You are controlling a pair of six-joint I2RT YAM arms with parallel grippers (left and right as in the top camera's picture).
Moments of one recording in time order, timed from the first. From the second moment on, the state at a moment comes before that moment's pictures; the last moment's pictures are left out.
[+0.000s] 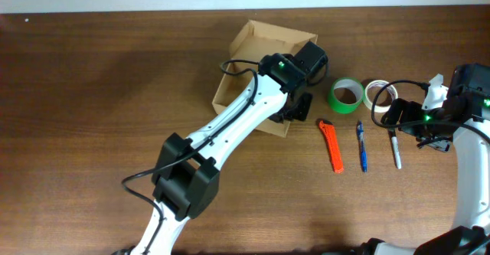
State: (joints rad) left arm -0.76 2.24 2.11 -1.20 0.03 -0.39; right arm -0.40 1.46 1.26 -1.10 -0.20 0.02
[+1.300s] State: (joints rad) left arm -0.76 2.33 2.70 -1.52 -0.23 -0.26; right arm -0.40 1.46 1.26 -1.09 -0.24 0.02
